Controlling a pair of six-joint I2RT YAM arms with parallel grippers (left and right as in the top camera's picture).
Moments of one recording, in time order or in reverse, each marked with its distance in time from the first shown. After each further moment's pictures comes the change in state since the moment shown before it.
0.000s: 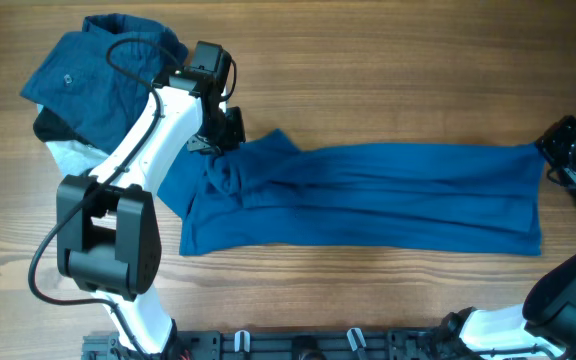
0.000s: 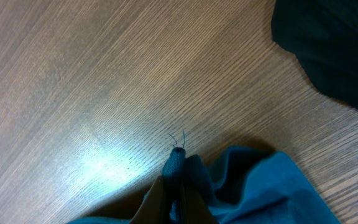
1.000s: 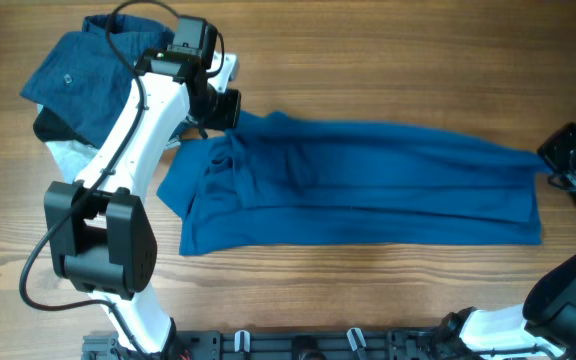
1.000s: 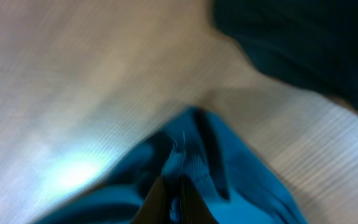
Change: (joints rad) left arm 0.040 -0.002 0.129 -0.049 0.071 0.374; right arm 0.000 0.000 0.000 -0.072 0.187 0.051
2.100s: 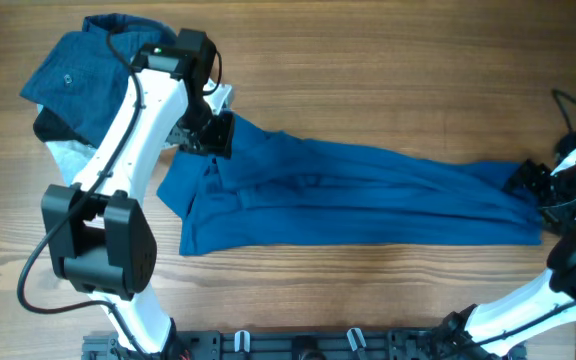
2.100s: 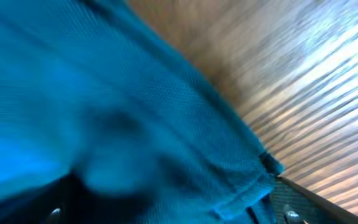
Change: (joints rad) left arm 0.000 -0.003 0.051 -0.303 0.000 0.008; right arm -0.051 0.275 0.000 -0.188 0.035 -0.178
